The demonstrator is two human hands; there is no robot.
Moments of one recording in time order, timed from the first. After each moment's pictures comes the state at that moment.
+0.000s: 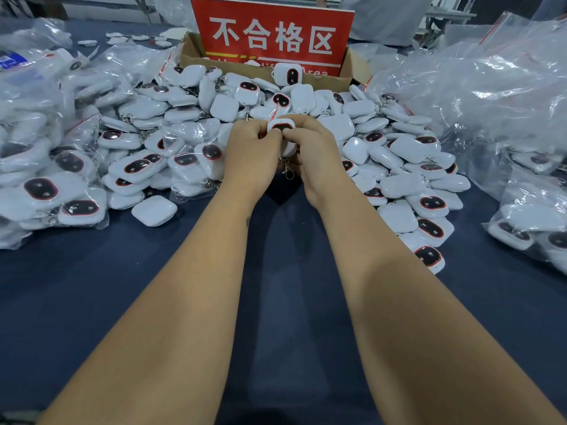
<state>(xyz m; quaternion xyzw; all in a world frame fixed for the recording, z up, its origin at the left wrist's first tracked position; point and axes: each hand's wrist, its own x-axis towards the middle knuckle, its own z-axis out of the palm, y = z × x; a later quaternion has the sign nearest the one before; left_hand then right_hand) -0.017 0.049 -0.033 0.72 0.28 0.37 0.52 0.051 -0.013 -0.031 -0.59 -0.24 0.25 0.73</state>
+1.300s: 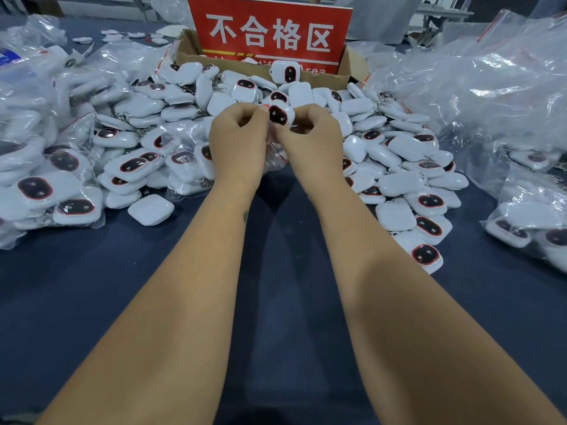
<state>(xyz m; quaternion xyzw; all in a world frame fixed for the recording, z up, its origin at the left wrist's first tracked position) -0.018 0.051 -0.027 0.63 0.31 0.46 0.54 0.049 -0.013 -0.032 -0.70 -0.30 0.04 0.65</state>
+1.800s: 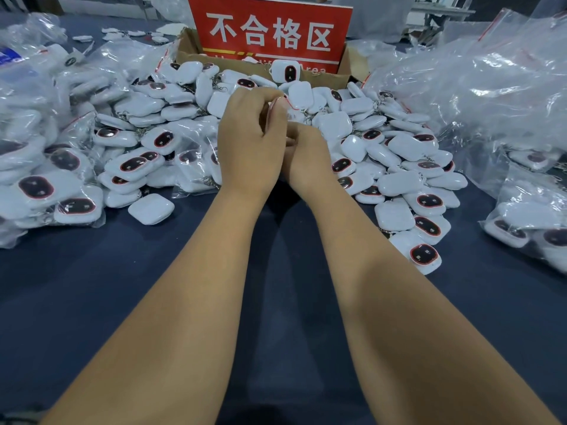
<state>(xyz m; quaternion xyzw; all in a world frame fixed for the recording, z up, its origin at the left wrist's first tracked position) -0.020 0.039 -0.030 0.74 0.20 0.56 0.33 0.045 -0.018 -0.037 -0.71 -0.38 0.13 0.59</state>
